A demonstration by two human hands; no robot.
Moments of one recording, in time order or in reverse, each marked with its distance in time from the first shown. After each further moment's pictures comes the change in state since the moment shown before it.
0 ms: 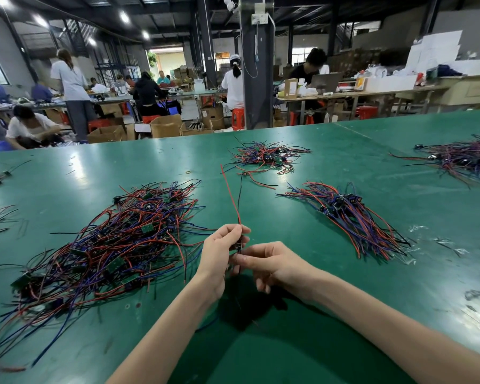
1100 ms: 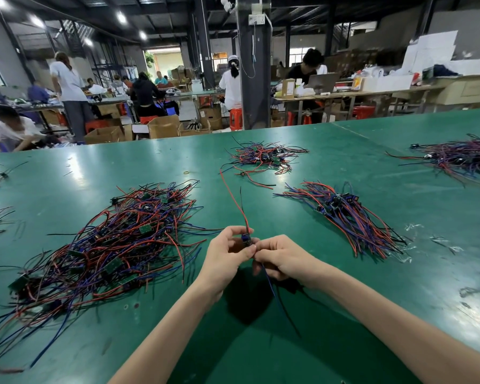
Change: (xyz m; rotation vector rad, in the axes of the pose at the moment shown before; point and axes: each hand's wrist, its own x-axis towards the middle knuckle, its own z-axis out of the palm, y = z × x) left_hand 0.010 -0.020 -0.002 0.155 -0.153 0.188; right_hand 0.000 -0.008 -0.015 -0.199 0.062 0.004
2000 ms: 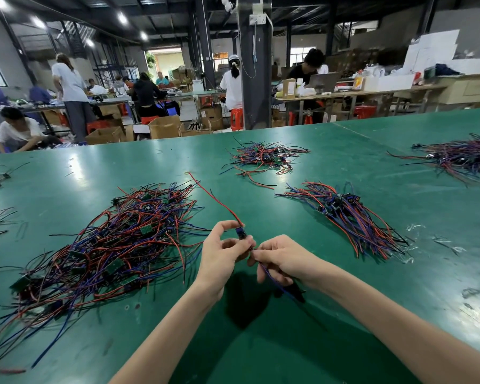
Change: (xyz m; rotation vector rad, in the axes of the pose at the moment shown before) left_hand 0.004 -0.003 -0.001 -0.136 0.110 -0.006; right_hand 0.002 0.002 -0.003 -0.021 -0.014 0.046
